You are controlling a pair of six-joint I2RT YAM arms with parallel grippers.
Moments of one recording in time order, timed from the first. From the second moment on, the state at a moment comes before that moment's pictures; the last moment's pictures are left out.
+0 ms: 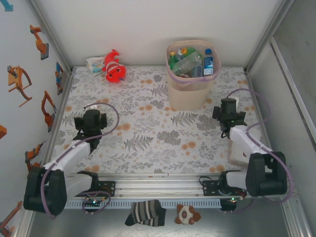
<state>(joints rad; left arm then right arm) -0.23 1.14 0.43 0.12 -0.56 -0.02 0.09 1.29 0.64 -0.07 0.41 0.14</state>
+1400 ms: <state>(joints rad) -0.02 1.55 0.40 0.73 -0.05 -0.01 -0.01 1.54 0.36 0.77 0.12 0.01</state>
